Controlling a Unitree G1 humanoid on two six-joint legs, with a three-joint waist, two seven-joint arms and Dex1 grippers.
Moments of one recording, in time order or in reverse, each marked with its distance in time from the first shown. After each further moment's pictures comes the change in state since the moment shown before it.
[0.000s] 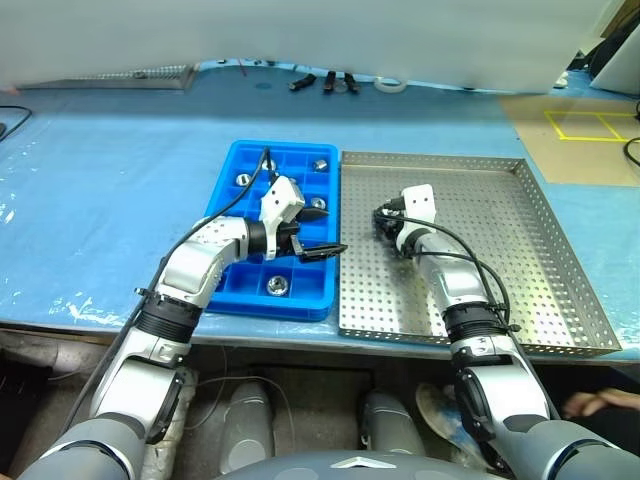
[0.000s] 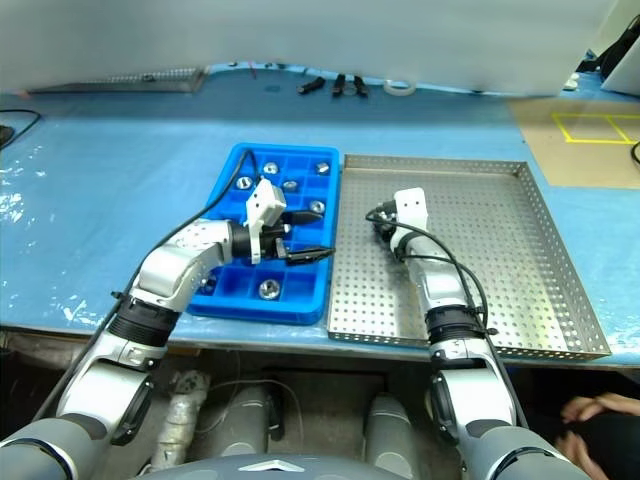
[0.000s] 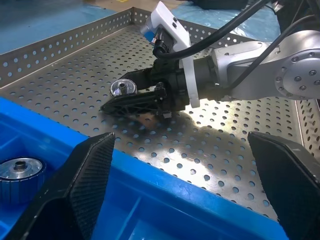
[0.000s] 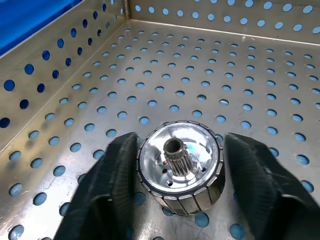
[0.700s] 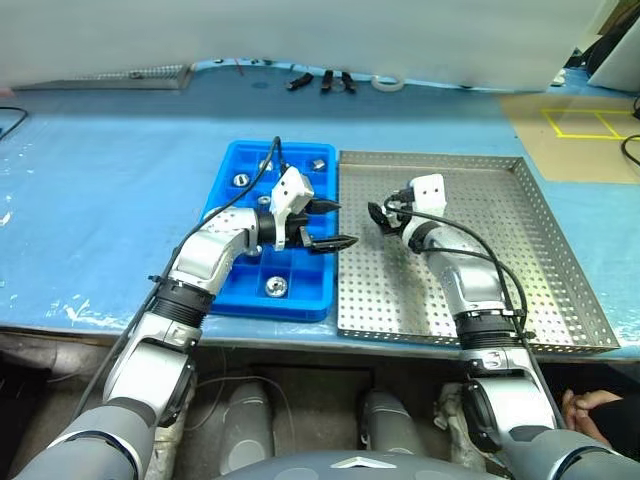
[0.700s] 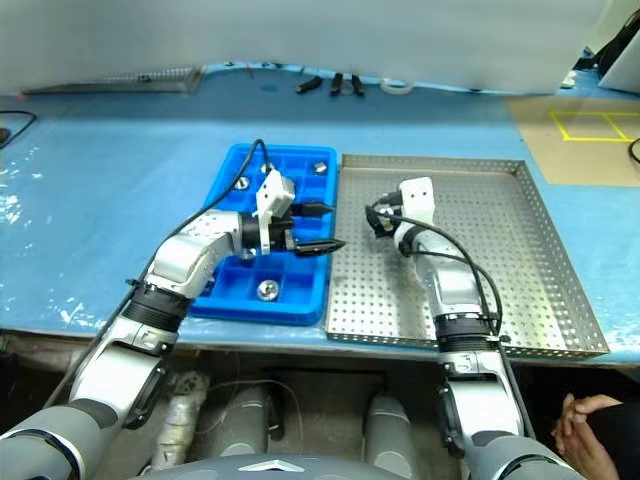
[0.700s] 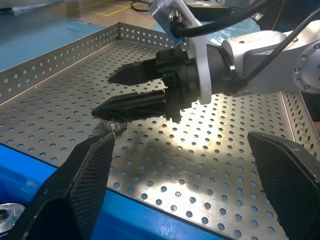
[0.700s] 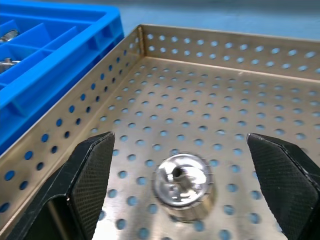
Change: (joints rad) left arm -0.080 -0.042 -0.010 0.121 0.000 -0.070 -0.046; right arm 0.060 -0.017 -0.006 -0.239 0.060 0.138 0.047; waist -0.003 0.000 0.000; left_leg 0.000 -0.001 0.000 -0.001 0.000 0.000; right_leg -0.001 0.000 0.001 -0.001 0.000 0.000
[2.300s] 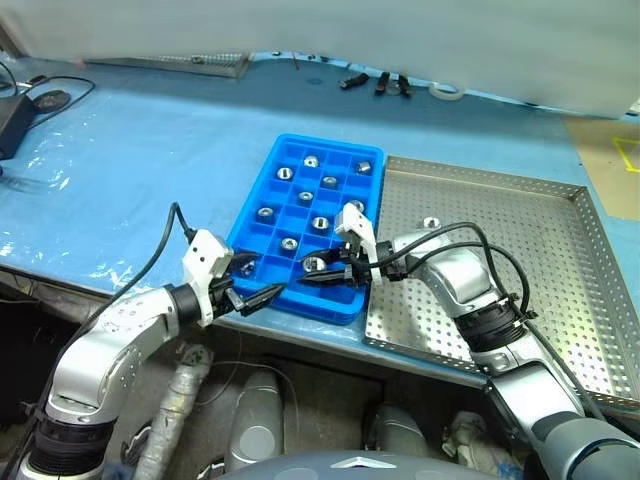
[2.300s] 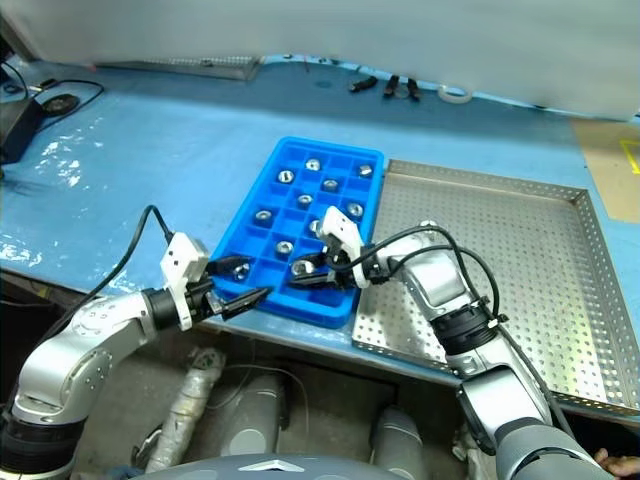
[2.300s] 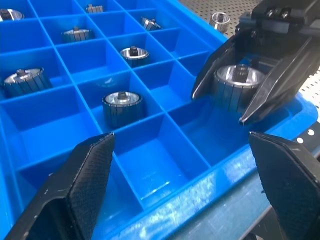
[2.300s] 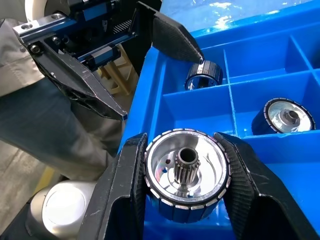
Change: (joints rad) left arm 0.639 0.246 0.264 -0.742 -0.184 0.333 0.329; right arm -0.055 -0.161 0.400 -0.249 0.180 0.257 0.825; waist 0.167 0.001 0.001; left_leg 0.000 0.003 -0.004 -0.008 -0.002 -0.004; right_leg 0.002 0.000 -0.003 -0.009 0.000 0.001
